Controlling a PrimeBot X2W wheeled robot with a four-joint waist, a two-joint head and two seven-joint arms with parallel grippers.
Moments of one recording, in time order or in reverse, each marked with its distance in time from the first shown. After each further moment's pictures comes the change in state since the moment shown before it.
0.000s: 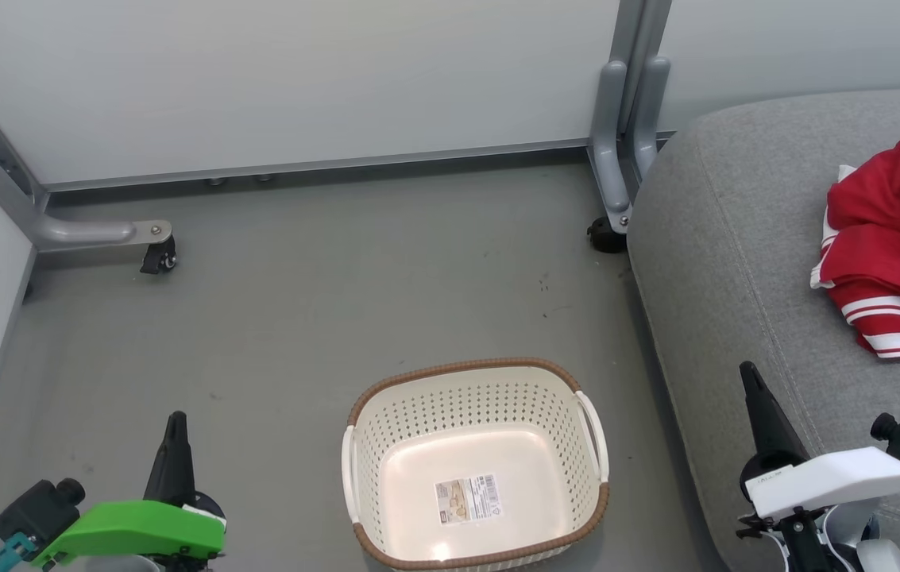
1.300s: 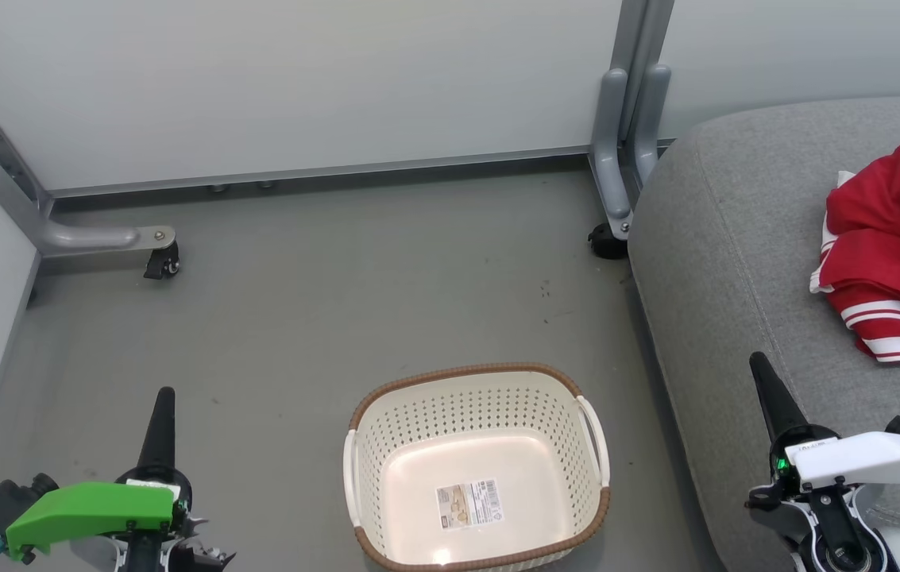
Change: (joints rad) left arm -0.051 -0.017 0.069 0.006 -0.404 -0.040 0.105; right arm -0.063 -0.004 -0.041 0.084 0.419 0.000 0.061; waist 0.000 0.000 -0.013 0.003
